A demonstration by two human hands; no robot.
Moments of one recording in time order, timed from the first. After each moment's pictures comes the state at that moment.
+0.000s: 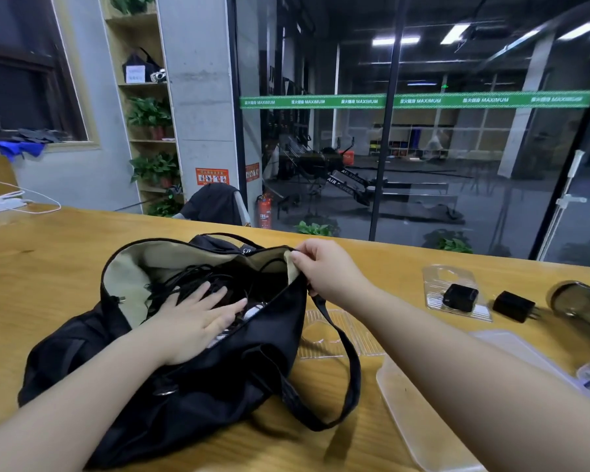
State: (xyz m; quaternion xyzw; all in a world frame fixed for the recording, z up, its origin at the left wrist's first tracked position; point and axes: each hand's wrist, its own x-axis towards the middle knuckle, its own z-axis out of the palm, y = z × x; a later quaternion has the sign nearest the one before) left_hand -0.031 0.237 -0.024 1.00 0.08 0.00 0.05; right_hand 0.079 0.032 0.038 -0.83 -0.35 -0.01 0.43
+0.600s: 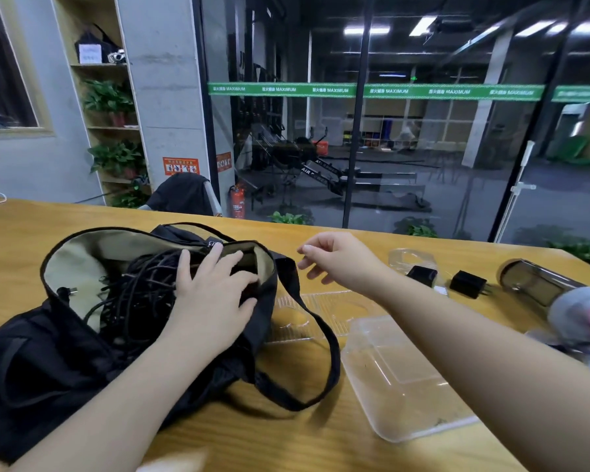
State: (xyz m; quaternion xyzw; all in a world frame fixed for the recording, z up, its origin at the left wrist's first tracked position) left_hand -0.015 0.131 -0.004 0.97 0.11 0.22 -0.01; right_hand 0.093 -0.035 0.036 -0.84 -0.32 0.03 0.44
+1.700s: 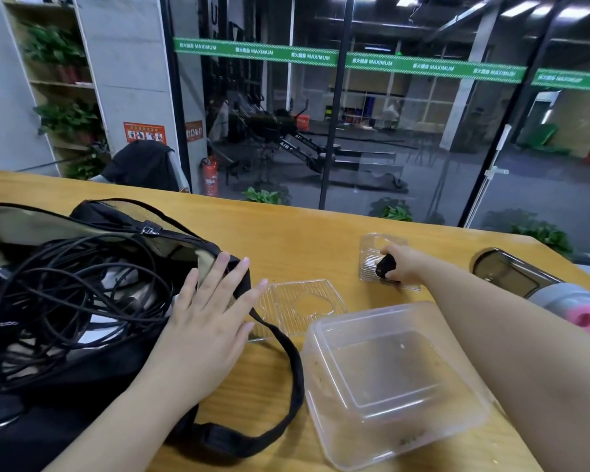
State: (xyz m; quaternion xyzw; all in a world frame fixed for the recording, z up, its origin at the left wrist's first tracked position) left_hand 0.022 0.098 -0.070 0.96 -0.03 0.27 -0.07; right_hand 0.277 -0.174 -0.039 -0.99 -0.13 0.06 0.07
